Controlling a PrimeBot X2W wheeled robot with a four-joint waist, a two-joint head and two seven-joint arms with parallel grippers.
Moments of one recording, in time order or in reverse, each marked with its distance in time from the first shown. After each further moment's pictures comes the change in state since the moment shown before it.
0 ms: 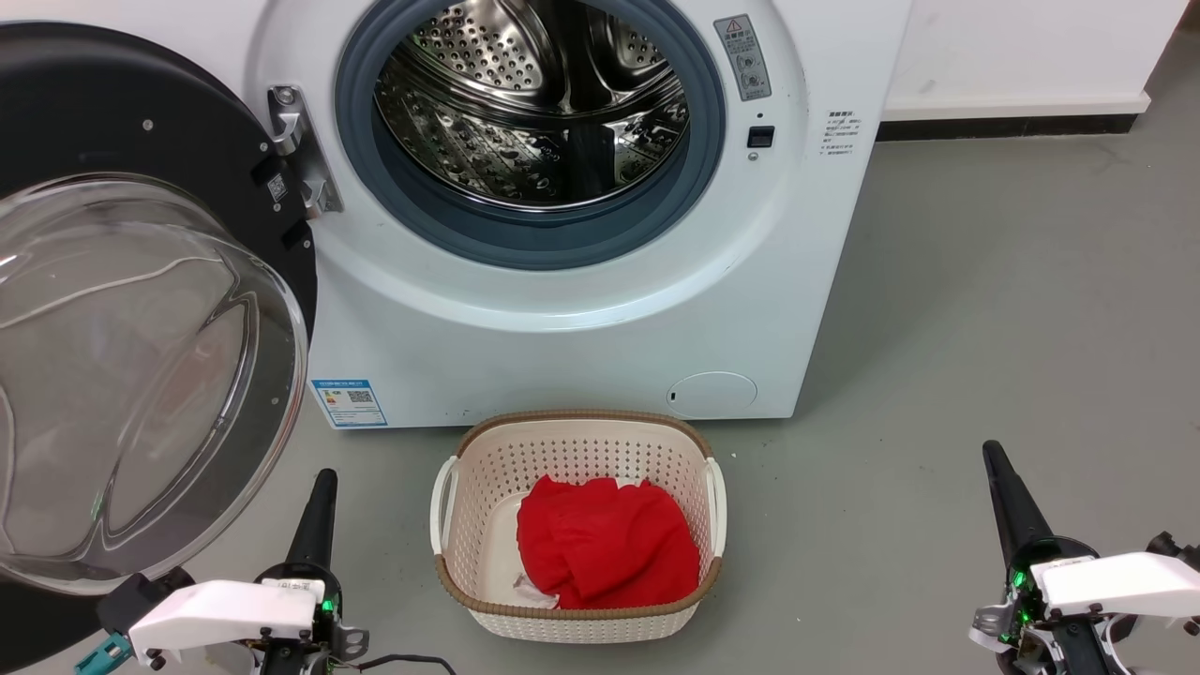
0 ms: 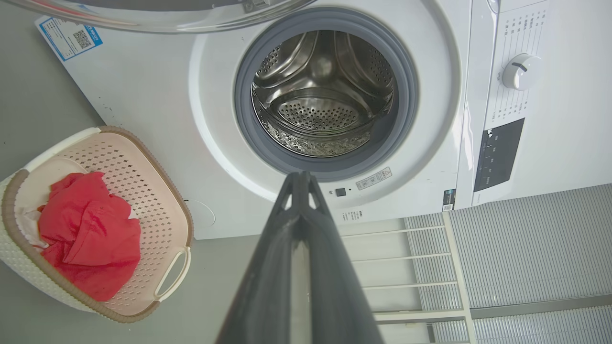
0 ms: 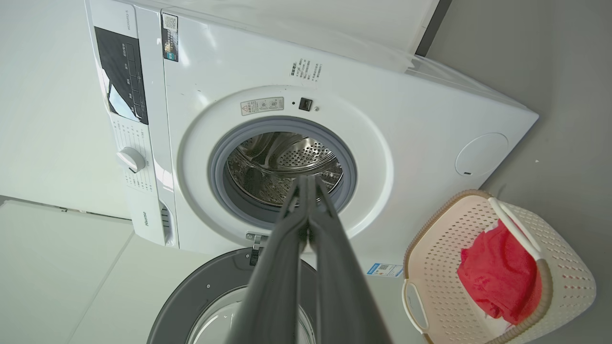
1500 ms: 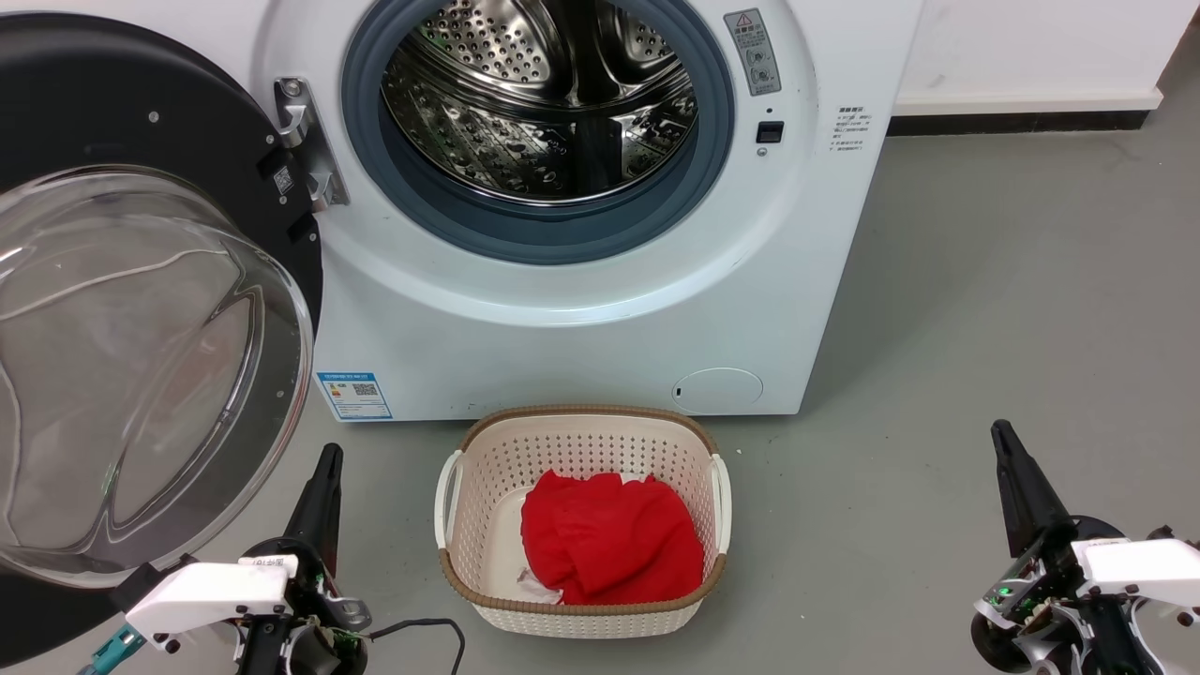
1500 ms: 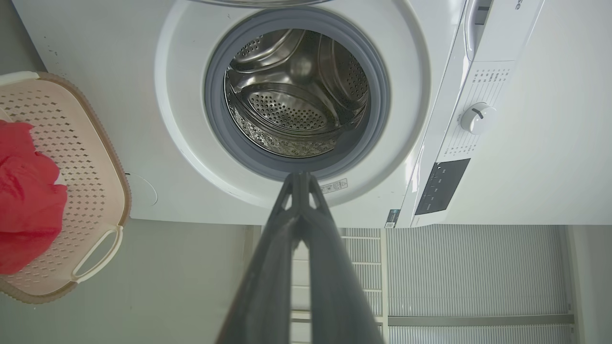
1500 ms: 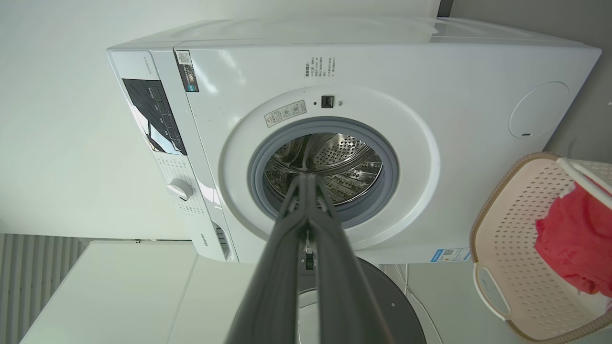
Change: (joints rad) left arm -0.055 0.000 0.011 0.043 -0.267 -0.015 0.066; right arm -0.040 0.006 -0.042 0.021 0.259 0.000 0.078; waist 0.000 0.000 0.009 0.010
